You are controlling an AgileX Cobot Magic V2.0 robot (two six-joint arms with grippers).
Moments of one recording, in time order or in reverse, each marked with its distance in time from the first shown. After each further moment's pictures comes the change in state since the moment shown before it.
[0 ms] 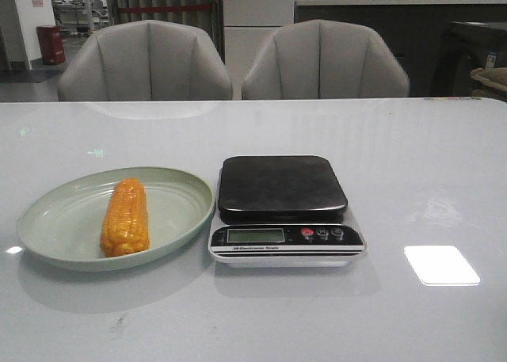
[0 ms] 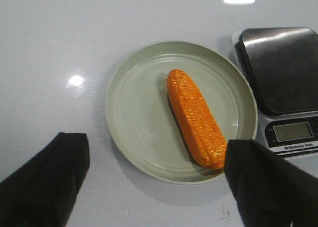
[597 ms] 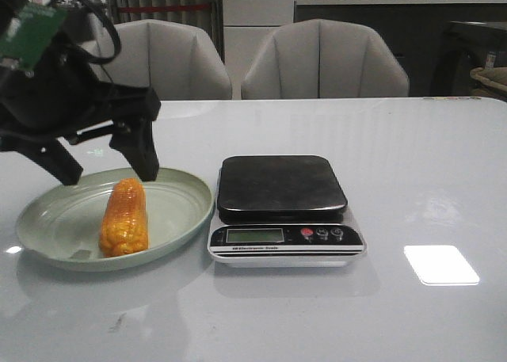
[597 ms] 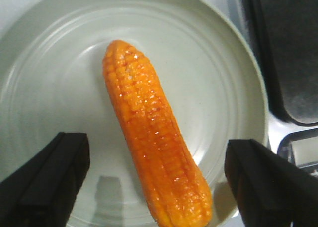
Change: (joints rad) left arm -0.114 0.586 -0.258 -0.036 -0.024 -0.083; right arm 0.000 0.000 0.000 0.000 0.001 0.000
